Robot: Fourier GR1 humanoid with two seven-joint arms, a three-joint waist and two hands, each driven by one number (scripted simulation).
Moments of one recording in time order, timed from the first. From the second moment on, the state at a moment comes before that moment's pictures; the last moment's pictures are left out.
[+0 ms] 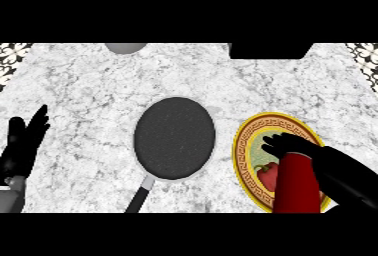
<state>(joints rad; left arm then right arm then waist) -0.10 0.51 -0.03 -1.31 0.11 0.20 0.22 -0.06 -0.74 0.36 -1.96 0.51 0.36 -0.07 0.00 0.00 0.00</state>
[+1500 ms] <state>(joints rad) -0.10 0.38 0.10 -1.32 -0.05 0.10 0.23 -0.05 -0.44 0.31 -1.75 0.92 0.44 -0.21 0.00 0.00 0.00</state>
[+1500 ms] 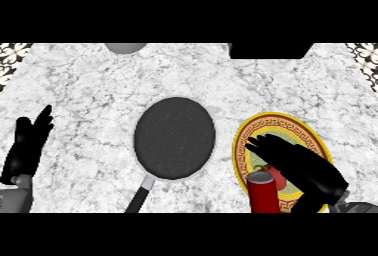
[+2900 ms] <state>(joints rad) -0.10 0.35 0.17 -1.35 -0.09 0.05 0.26 0.21 -0.31 0.10 -1.87 1.10 0.29 -0.03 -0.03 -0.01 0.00</state>
